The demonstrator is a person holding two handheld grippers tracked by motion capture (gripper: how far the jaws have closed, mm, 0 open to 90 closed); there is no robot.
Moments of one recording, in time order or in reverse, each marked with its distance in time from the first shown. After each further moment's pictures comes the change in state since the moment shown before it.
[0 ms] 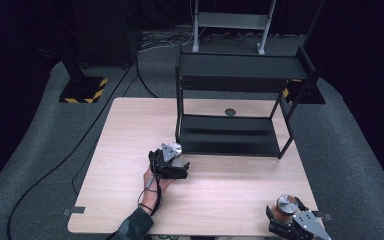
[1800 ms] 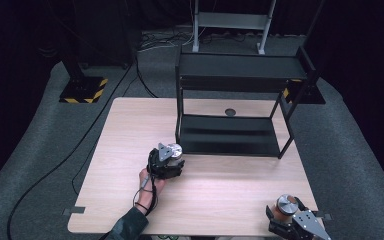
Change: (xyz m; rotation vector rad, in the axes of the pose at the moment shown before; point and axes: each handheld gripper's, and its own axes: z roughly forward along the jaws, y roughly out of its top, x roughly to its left) left arm 0.017 0.008 -0.017 0.019 -0.076 0.017; right arm 0.000 0.000 0.000 0.002 -0.001 -0.002
